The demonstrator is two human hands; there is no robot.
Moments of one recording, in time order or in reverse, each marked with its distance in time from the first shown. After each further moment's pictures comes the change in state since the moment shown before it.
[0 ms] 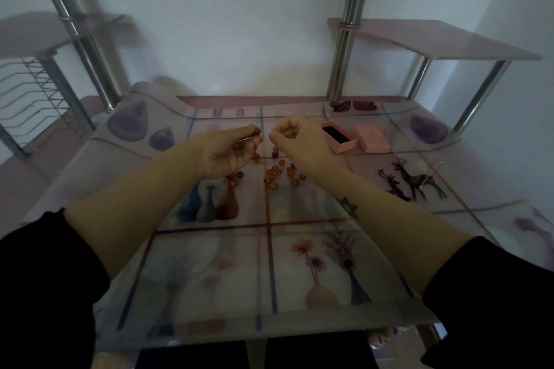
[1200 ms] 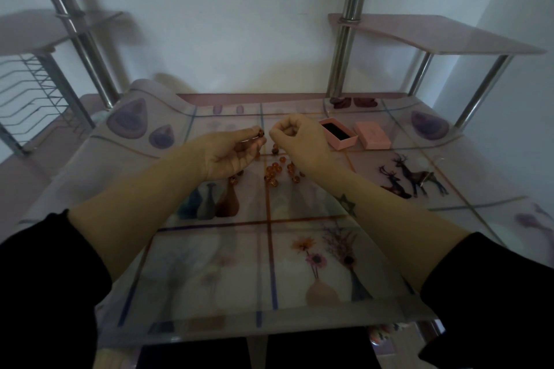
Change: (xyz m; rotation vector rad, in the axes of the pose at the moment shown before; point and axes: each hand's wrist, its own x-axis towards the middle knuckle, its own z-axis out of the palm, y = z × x) left_hand 0.003 -0.009 -0.001 0.003 -0.008 0.007; right_hand 0.002 0.010 0.004 -0.003 0.027 -0.039
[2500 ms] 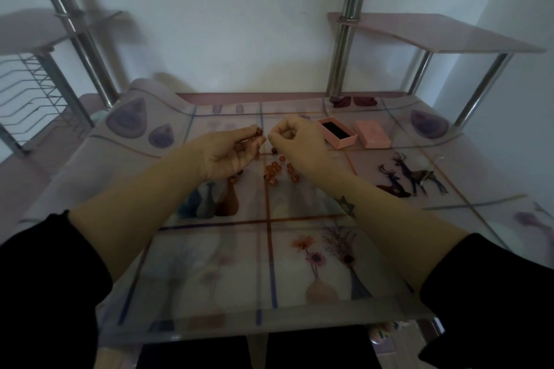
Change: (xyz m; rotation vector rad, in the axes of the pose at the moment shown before) left_hand 0.000 -0.001 0.000 -0.065 -0.005 -0.018; right_hand -0.002 0.003 0.001 -0.012 -0.025 -0.010
